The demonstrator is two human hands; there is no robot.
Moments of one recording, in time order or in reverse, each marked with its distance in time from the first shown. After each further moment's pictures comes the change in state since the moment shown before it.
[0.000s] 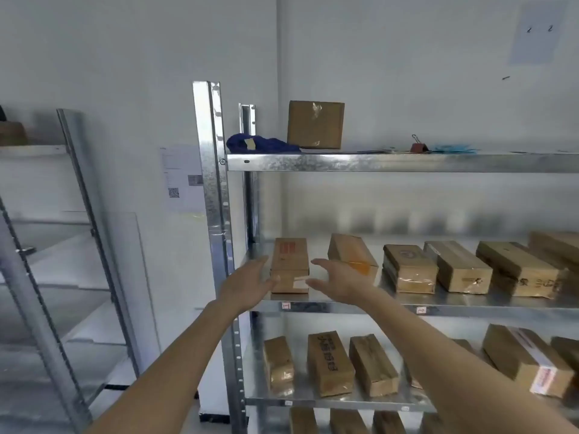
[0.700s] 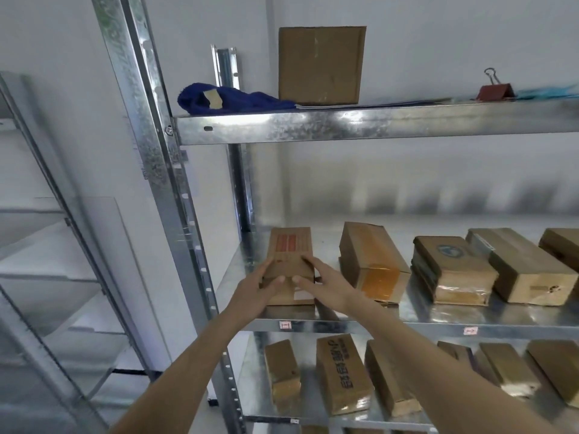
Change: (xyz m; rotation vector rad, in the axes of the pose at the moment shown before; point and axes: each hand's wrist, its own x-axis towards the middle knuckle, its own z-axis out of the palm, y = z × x) left_hand 0.122 -0.053 0.090 -0.427 -0.057 -0.143; right_hand 0.142 0.060 0.079 0.522 -0.084 -0.011
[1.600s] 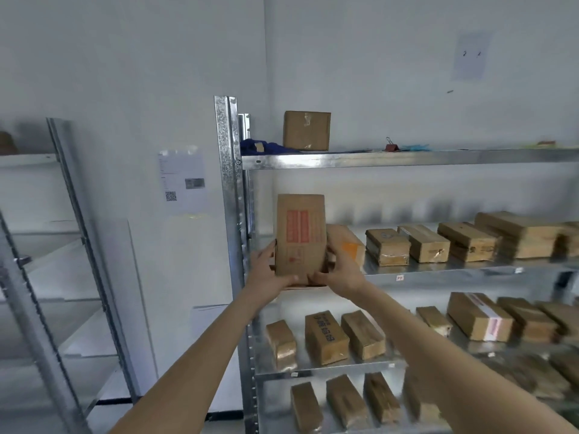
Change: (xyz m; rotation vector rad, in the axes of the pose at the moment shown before) left_hand -0.242 0.072 -0.076 -0.175 0.026 0.264; right_hand -0.248 -0.134 0.052 0.066 0.414 -0.094
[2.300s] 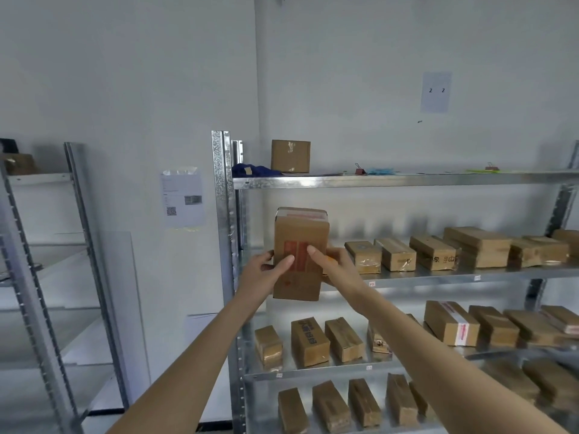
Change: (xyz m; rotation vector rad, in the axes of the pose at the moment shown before) left_hand -0.100 0.107 0.014 -0.163 0.046 0.023; right_hand -0.117 -0.085 -0.071 0.378 0.046 -0.062
